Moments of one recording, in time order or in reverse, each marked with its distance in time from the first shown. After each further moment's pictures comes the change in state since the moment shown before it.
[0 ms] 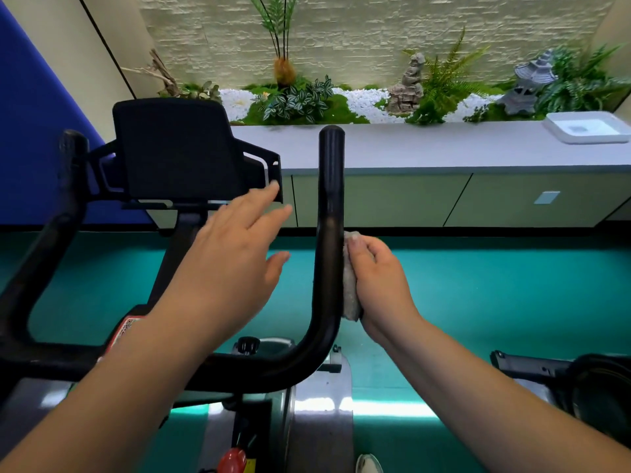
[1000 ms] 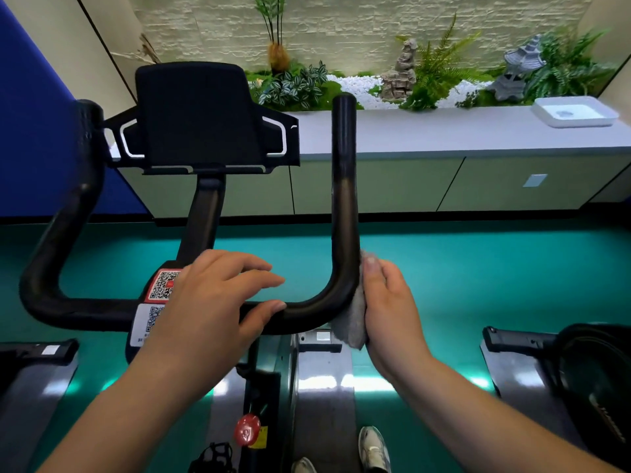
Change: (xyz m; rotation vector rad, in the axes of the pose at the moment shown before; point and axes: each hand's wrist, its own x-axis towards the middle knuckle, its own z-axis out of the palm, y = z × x) left_hand -0.101 -0.024 0.008 -0.146 0.037 0.042; right_hand -0.086 0.036 0.001 -0.089 0.108 0.004
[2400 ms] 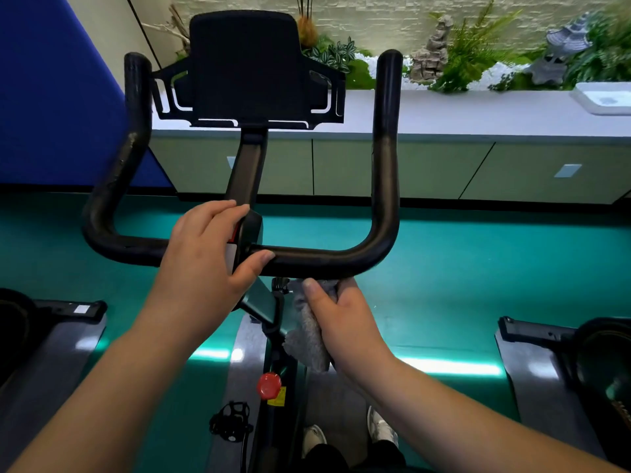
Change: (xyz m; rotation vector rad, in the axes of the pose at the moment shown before) left_hand -0.036 -0.027 -0.014 0.011 0.085 -0.292; right_hand -0.072 0.029 0.048 0.068 -0.435 0.109
